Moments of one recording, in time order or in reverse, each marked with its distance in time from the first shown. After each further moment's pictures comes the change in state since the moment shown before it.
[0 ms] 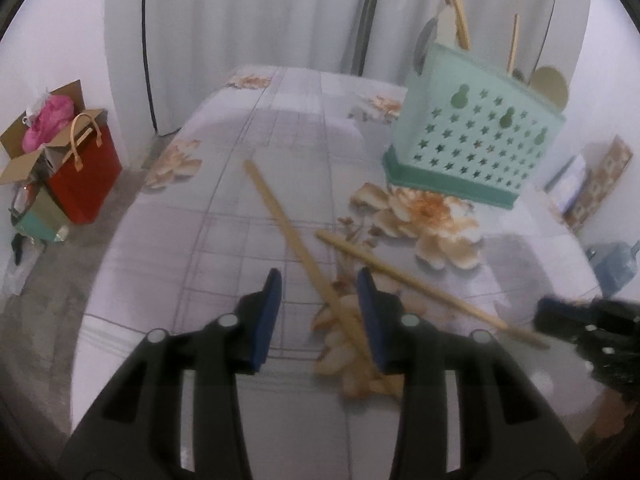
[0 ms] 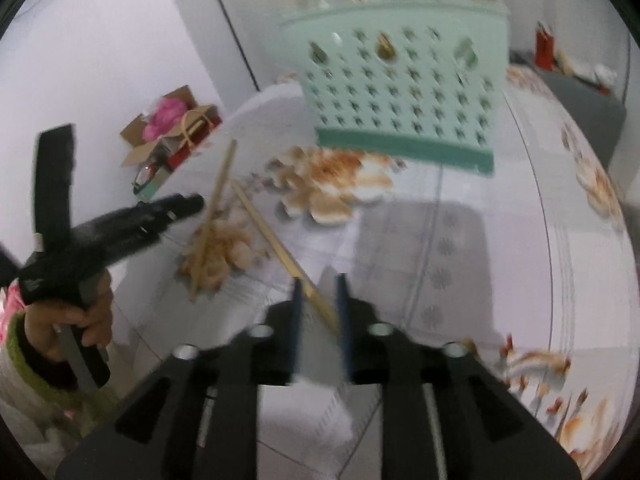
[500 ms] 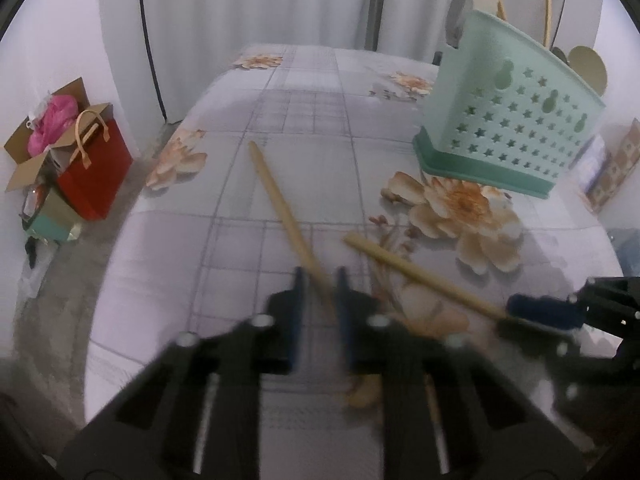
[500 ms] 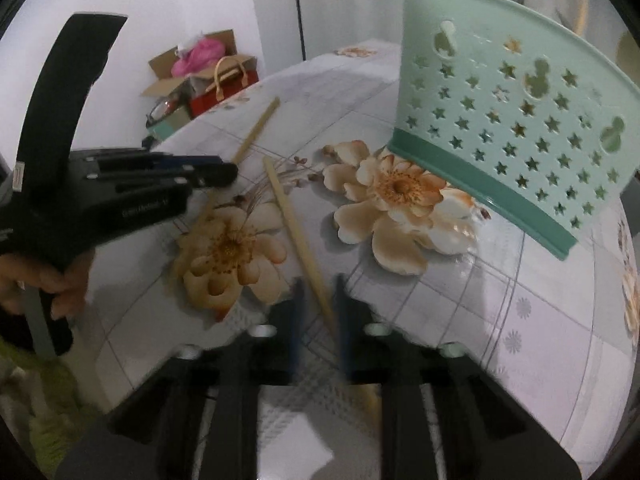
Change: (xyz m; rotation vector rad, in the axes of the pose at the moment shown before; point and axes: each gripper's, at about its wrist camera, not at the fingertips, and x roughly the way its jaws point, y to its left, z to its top) left arm 0.029 0.005 0.017 0.029 0.073 0.064; right arm 0.057 0.042 0.024 -0.278 0.107 -0.008
